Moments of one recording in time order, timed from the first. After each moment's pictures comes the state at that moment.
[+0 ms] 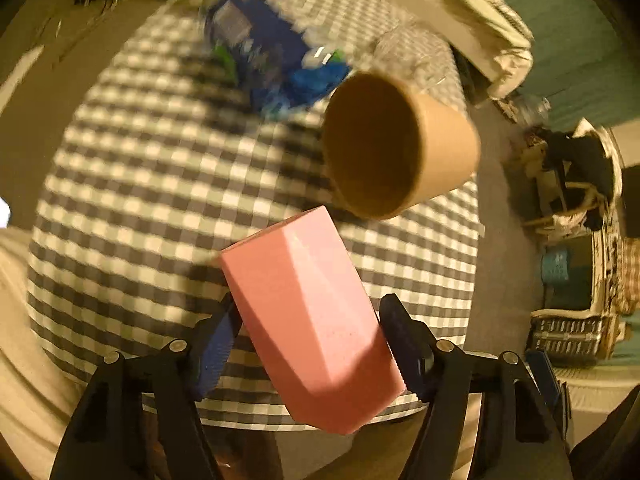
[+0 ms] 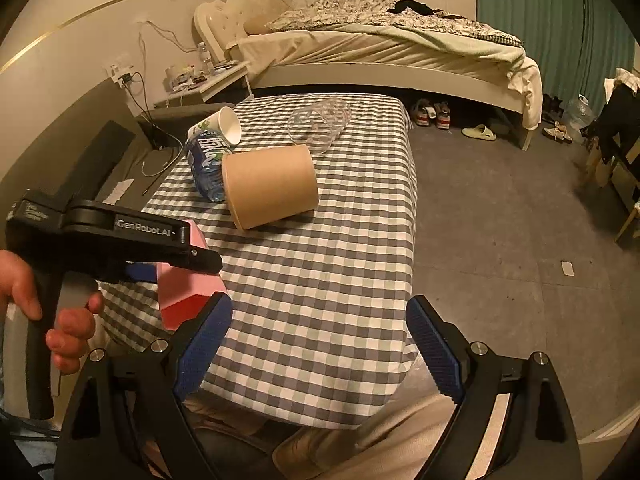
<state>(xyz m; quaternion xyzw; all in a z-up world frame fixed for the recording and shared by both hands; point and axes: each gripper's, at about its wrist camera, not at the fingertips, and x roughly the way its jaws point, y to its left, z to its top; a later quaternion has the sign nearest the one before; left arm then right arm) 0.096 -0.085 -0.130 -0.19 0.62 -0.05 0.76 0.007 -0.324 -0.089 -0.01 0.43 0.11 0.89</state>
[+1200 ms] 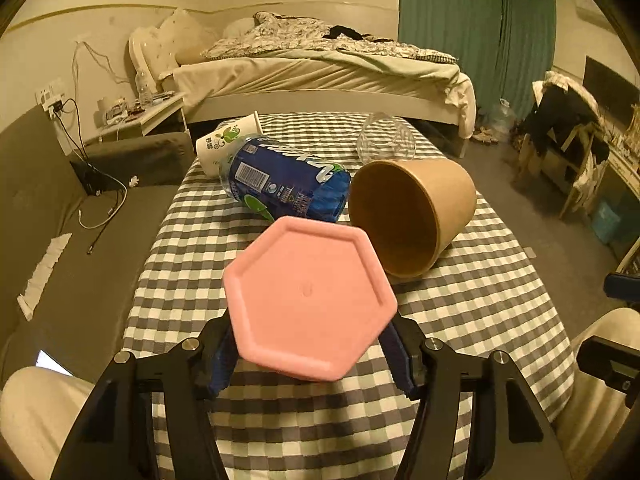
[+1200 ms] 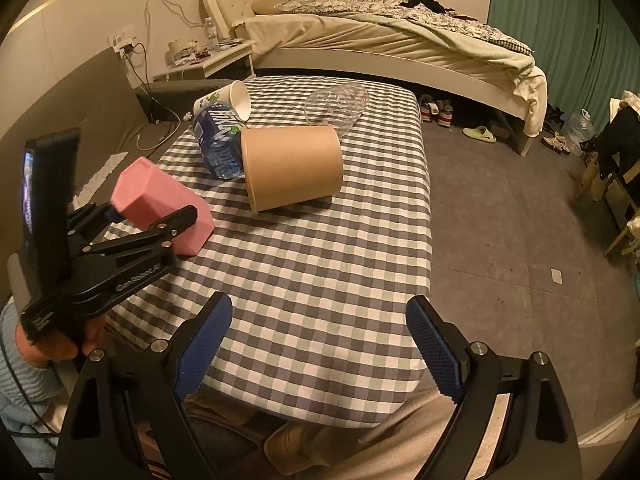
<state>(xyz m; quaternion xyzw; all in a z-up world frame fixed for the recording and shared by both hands) 0.053 -0.076 -0.136 0.01 0.38 -0.05 0.92 0.012 -0.290 -0.098 -0.05 0.45 0.11 0.88</state>
